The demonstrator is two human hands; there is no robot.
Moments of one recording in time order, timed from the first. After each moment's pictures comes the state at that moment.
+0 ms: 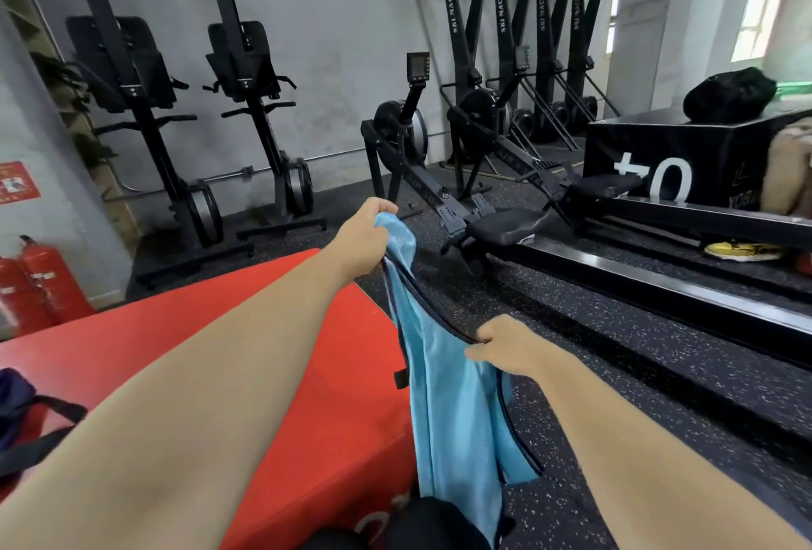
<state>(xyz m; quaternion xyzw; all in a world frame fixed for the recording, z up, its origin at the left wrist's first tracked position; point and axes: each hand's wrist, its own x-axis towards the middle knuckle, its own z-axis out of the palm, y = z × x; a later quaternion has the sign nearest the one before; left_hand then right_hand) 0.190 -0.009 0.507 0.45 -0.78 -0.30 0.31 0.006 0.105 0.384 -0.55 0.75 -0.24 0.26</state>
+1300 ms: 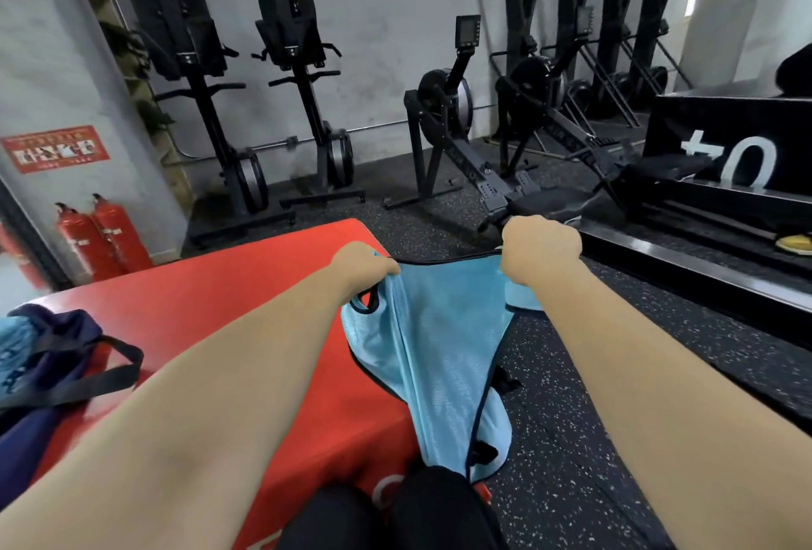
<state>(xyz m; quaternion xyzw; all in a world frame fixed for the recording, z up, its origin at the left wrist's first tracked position) 0.232 -0.011 0.450 0.58 -0.70 -0.34 0.25 0.033 0.087 0.475 -0.55 0.82 -0.07 -0.08</state>
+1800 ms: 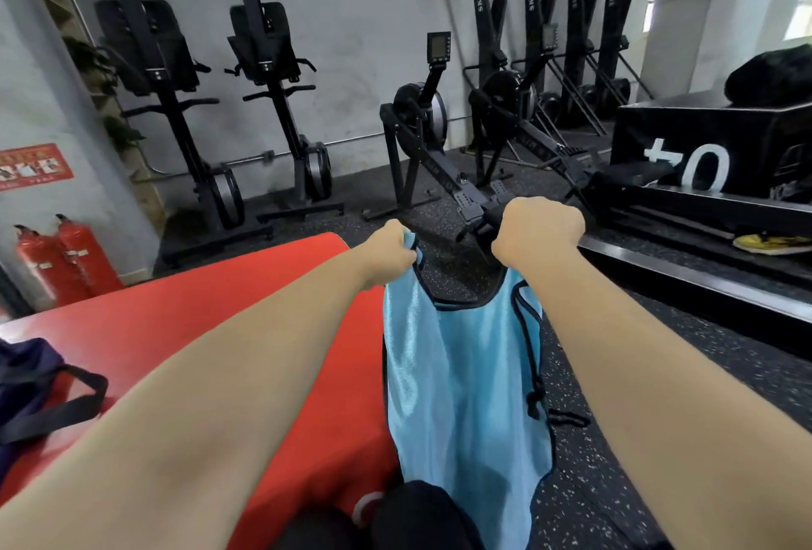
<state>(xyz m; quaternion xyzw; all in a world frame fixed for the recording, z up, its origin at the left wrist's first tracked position) 0.174 -0.006 0.475 0.46 -0.81 -0.31 0.20 0.013 0.102 0.508 -0.50 0.86 -0.10 -0.12</state>
